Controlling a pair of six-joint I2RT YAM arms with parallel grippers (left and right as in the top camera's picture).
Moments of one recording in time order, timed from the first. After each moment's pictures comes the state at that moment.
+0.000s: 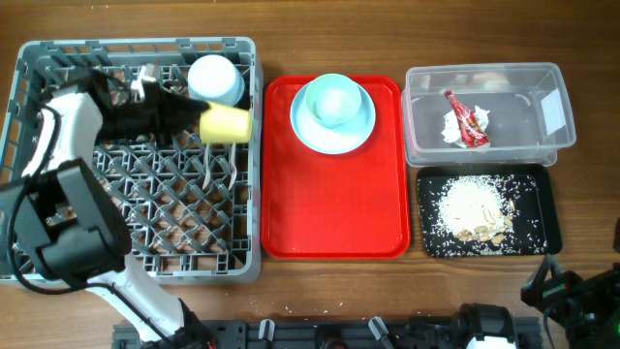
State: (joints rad) left arm 0.33 1.99 1.45 -1.11 1.31 -0.10; right arm -0.10 0.51 1.33 -1.35 0.27 2.06
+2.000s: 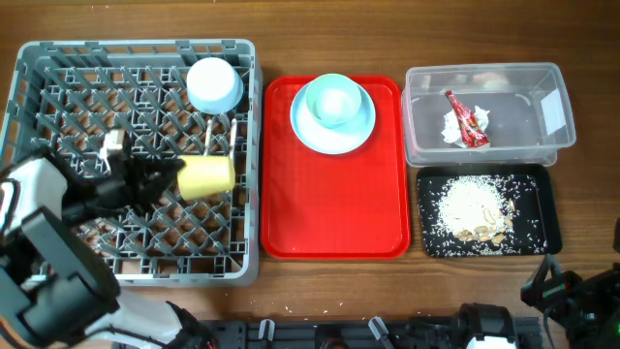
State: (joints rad) left arm 0.61 1.75 1.09 -1.68 1.35 0.64; right arm -0.10 0.51 1.33 -1.35 0.27 2.06
